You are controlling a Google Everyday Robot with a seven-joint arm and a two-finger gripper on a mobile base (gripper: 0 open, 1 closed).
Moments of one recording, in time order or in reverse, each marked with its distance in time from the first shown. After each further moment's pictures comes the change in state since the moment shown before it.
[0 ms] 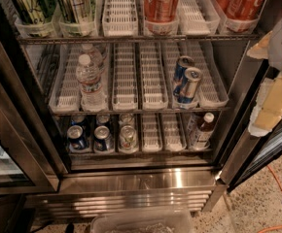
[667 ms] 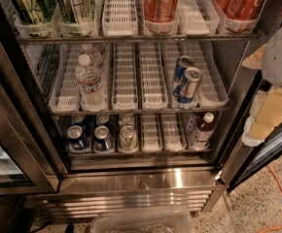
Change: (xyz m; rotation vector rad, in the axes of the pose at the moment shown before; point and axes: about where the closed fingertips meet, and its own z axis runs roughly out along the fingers) arm 0.000 0.008 0.020 -0.004 -0.015 -0.004
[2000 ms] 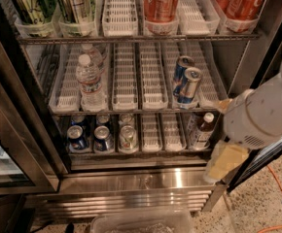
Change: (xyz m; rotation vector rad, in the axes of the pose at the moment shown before) arm -0.011 0.046 0.104 0.025 -0.121 0.031
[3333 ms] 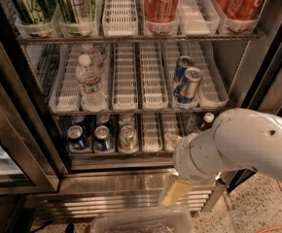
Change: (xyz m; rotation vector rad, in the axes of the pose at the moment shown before) arm -0.053 0.067 0.121 -0.073 -0.179 -0.117
